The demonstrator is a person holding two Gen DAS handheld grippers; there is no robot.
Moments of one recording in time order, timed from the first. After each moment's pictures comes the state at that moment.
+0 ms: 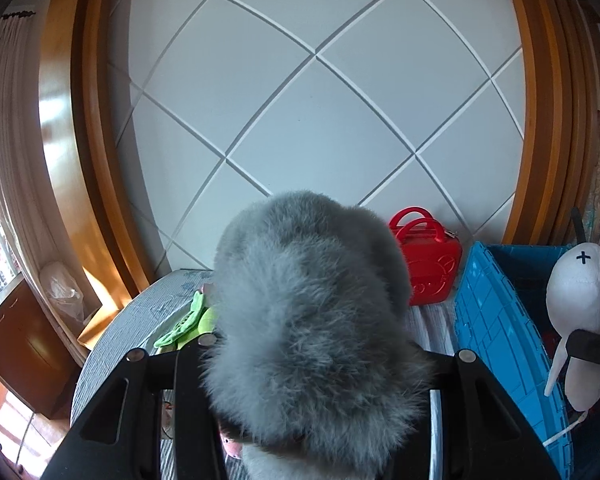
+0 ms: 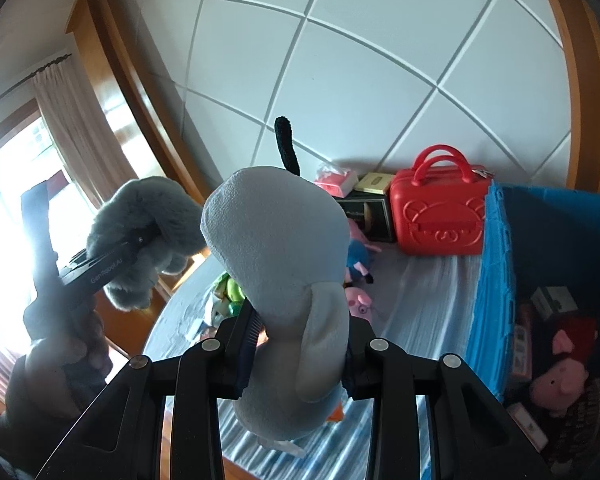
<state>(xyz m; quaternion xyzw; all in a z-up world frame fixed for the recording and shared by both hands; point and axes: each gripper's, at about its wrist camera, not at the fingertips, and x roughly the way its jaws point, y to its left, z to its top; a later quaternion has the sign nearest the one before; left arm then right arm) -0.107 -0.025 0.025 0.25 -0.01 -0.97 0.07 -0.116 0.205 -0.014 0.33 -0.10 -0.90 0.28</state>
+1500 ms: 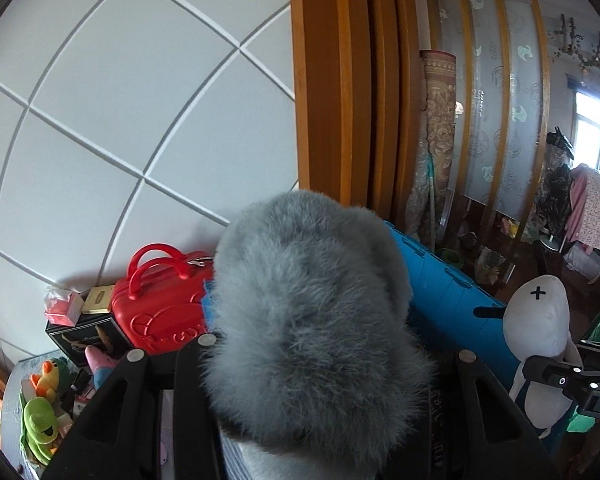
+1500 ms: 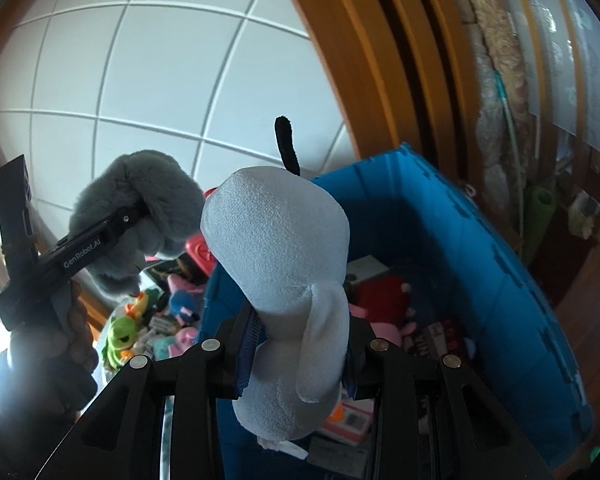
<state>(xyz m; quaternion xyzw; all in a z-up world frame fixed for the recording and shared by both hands) -0.225 0.333 0.028 0.25 -0.08 -0.93 -0.24 -0.076 0.502 -0.031 0.32 -0.21 -0.92 0.00</state>
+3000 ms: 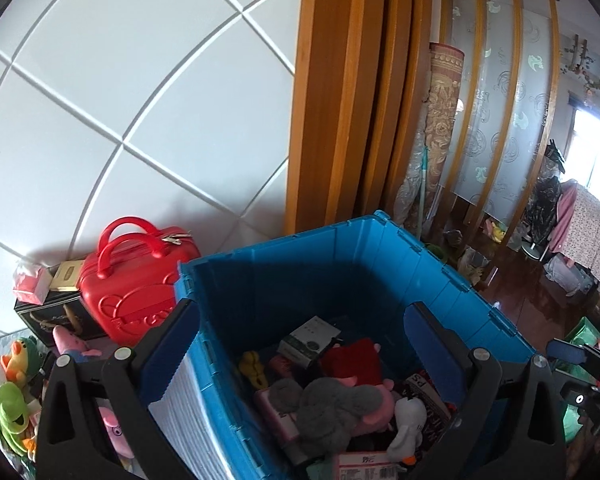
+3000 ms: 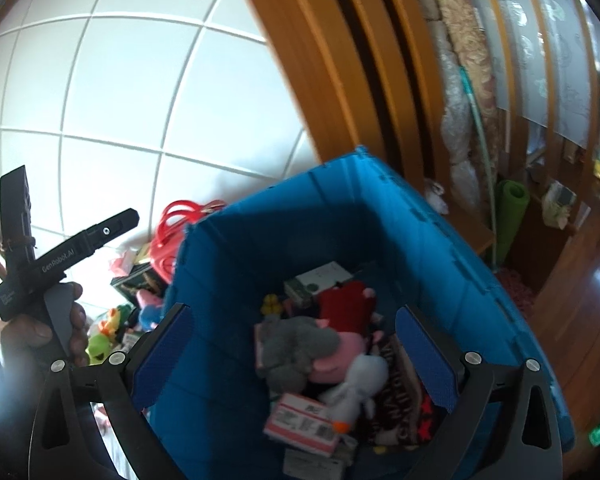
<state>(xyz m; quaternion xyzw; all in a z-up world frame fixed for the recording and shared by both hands) -0.265 0.315 0.005 0.30 -0.04 -0.92 -0.25 -0.088 0.533 -0.035 0.32 -0.21 -0.92 -0.04</state>
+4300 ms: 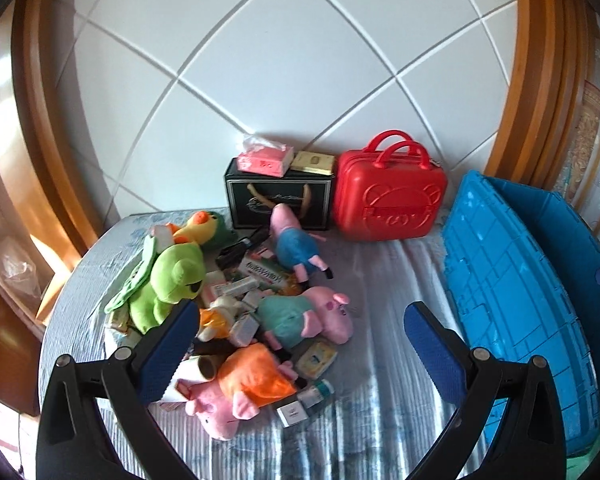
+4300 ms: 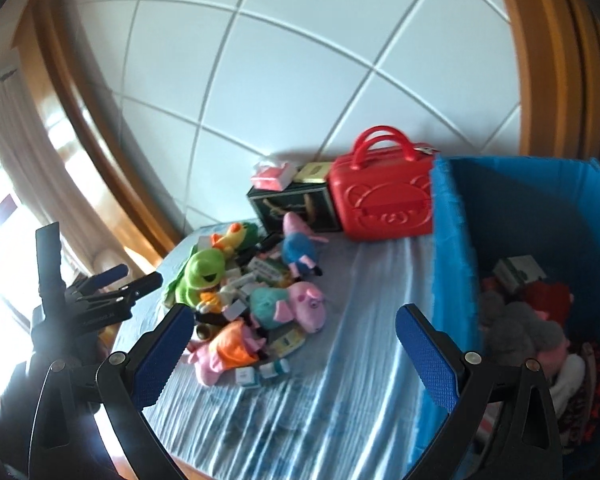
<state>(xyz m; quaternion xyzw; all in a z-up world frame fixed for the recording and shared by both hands) -0.169 -0.094 -0.073 0.36 0.02 -0.93 0.00 -0.136 0.216 -0.043 0.36 -0.11 -0.91 0.19</state>
